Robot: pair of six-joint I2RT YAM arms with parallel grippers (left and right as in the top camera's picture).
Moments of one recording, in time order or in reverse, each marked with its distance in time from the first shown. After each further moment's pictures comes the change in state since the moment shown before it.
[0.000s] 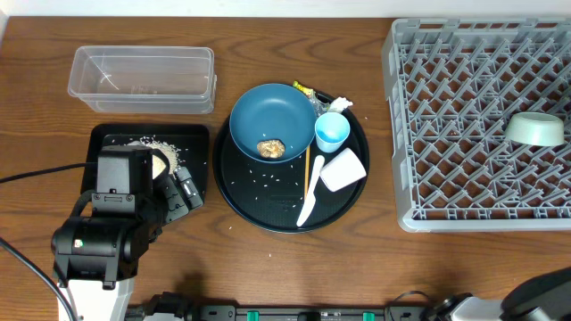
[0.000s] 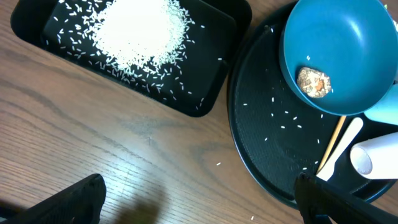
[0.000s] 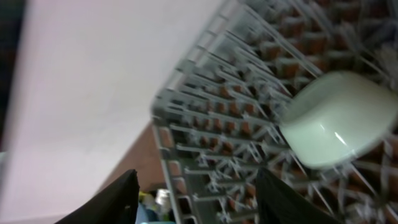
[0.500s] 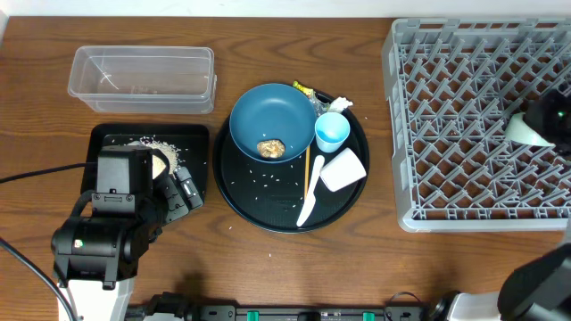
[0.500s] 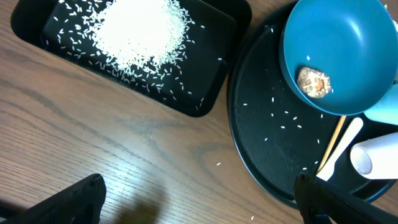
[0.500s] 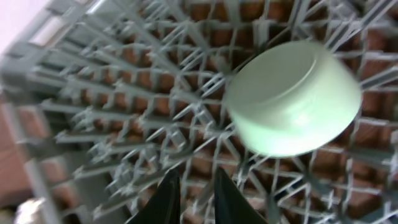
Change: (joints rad) left arm 0.000 0.000 0.000 0.000 0.000 0.000; right arm 0.379 0.075 0.000 -0.024 0.684 -0.044
